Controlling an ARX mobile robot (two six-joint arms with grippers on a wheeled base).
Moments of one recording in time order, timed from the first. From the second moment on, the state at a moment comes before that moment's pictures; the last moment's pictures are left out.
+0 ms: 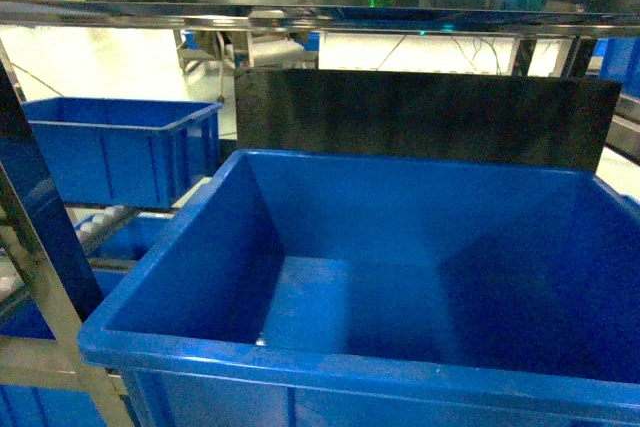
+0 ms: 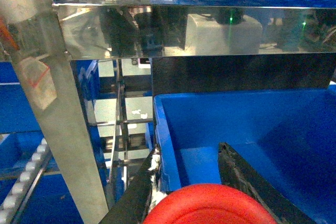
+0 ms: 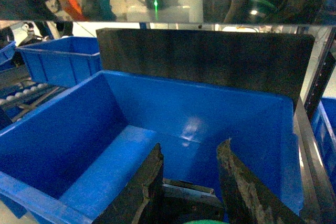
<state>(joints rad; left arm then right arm) -0.11 0.82 0.32 0.36 0.09 -0.04 -0.16 0.91 0.24 0.52 -0.51 0.08</state>
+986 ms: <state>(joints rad) -0.11 0.82 0.32 0.37 0.09 -0.04 0.01 1.49 0.41 0.65 -0.51 -0.05</state>
